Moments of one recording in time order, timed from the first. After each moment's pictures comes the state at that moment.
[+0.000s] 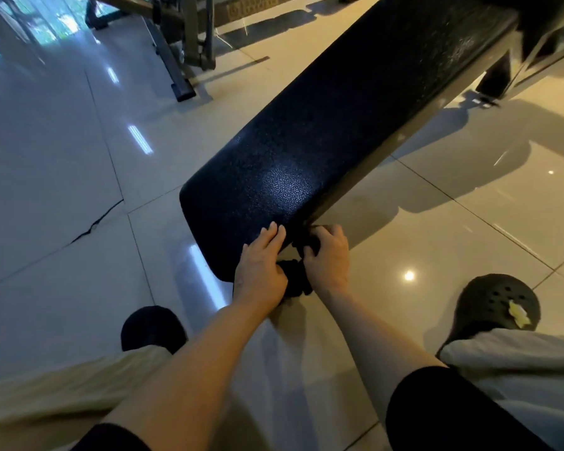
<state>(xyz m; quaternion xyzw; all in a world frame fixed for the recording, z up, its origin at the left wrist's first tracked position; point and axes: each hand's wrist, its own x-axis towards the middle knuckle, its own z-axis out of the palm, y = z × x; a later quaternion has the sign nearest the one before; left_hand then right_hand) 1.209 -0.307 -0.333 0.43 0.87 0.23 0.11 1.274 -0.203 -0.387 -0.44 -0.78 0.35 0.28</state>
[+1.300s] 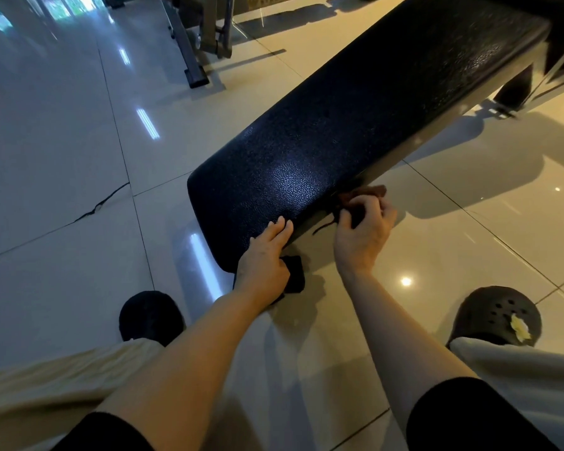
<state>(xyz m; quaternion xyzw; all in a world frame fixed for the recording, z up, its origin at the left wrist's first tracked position) 1.204 -0.307 -0.332 0.42 0.86 0.24 0.16 1.277 -0.177 -0.355 -0.47 -0.65 0.34 0.49</state>
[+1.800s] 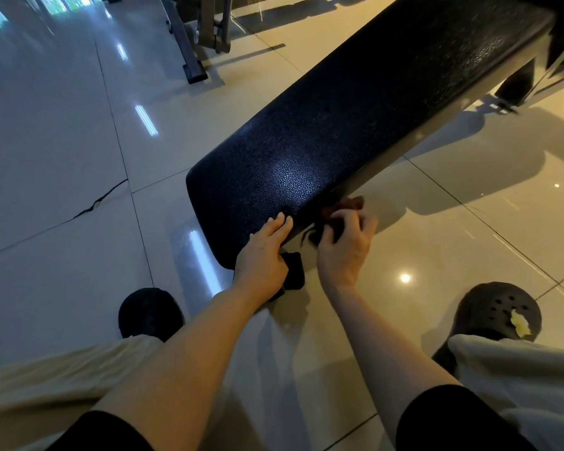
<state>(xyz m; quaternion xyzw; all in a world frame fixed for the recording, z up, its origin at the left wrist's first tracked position) 1.201 -0.307 -0.332 0.42 0.86 0.24 0.15 1.276 -0.204 -0.374 -0.46 -0.68 0.33 0.46</state>
